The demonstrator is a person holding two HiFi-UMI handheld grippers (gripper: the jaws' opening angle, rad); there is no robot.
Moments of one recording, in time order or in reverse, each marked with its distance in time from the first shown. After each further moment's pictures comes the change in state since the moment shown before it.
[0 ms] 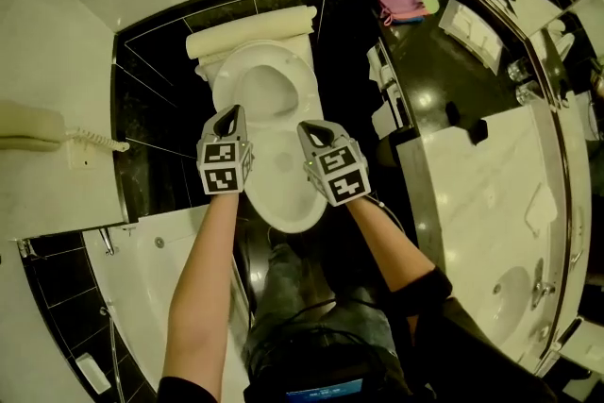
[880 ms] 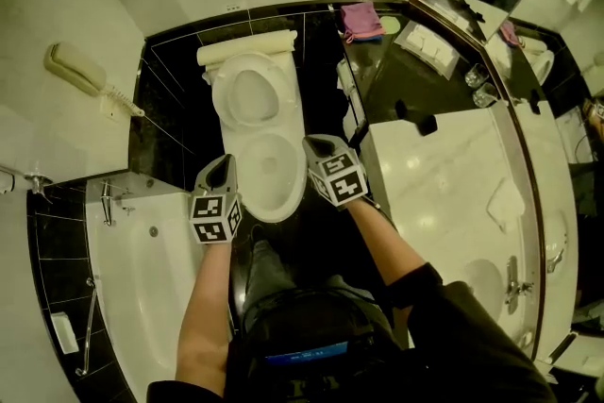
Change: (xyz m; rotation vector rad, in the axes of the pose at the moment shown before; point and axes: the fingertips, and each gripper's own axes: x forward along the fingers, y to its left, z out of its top) left arm -0.243 -0.155 0.016 -0.071 -0.085 0.080; right arm -0.201 0.002 -0.030 -0.086 -0.030 0.048
